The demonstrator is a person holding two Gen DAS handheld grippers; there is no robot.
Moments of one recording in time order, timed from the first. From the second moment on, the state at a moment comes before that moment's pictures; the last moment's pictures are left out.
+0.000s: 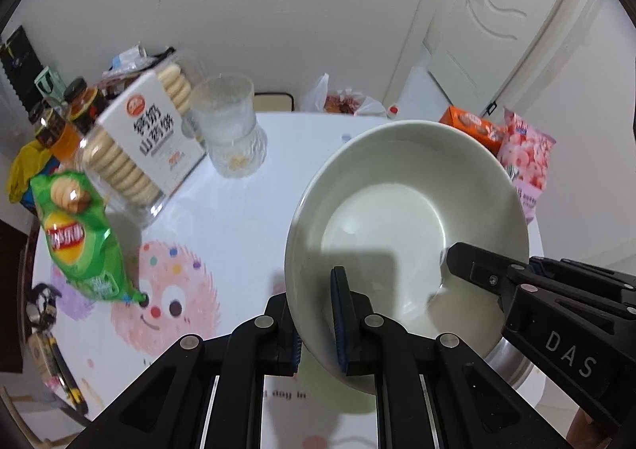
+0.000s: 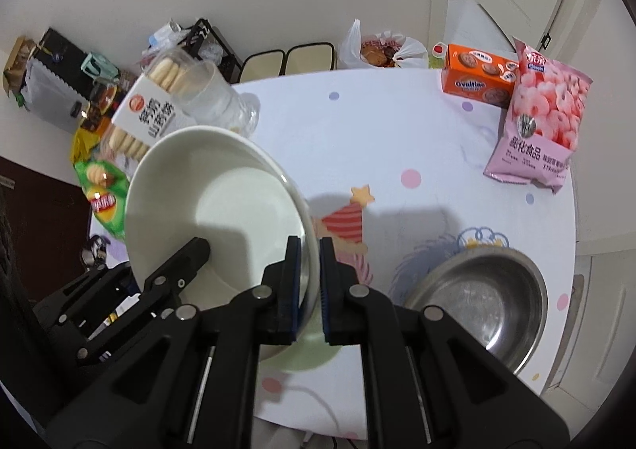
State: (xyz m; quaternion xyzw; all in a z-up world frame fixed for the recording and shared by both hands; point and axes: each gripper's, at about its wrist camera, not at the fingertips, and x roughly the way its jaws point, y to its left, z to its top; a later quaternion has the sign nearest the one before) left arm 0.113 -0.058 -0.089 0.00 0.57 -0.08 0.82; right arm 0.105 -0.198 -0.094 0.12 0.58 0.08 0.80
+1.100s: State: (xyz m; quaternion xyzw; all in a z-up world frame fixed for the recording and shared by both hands) left arm 0.089 -0.050 -0.132 0.01 0.63 -0.09 0.78; right arm 0.070 -0.189 -0.145 0.14 0.64 0.07 0.75
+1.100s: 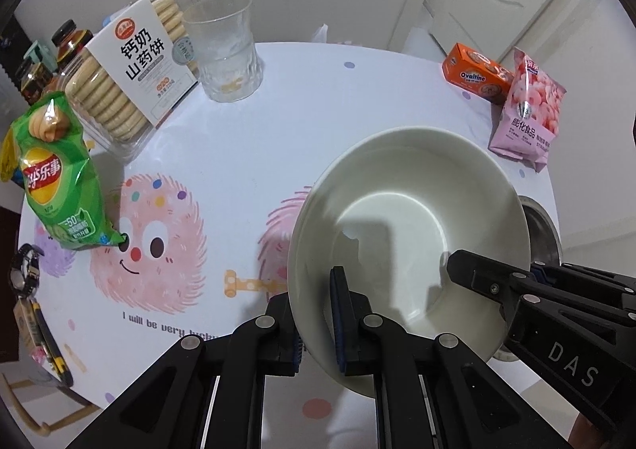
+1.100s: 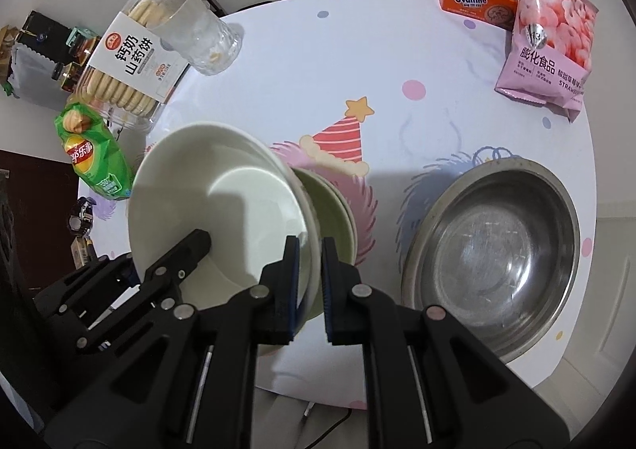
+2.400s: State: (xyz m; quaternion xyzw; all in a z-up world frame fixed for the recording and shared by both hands) left arm 0.093 -0.045 -0.162 -0.04 0.65 -0.10 0.75; right arm 0.072 -0.192 -0.175 0.16 0.67 0.06 0.72
